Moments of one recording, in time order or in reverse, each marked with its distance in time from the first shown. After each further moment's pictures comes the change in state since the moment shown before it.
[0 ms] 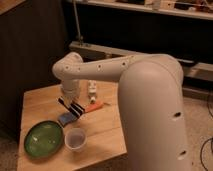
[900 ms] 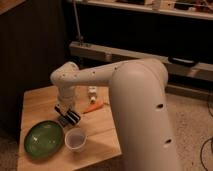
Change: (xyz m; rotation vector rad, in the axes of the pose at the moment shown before) arm 0.006 0.017 0.048 -0.057 0.040 0.009
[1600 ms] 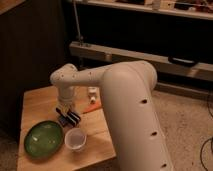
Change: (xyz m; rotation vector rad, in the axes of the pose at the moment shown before) arm -0.005 -0.005 0.032 -0.010 0.060 0.018
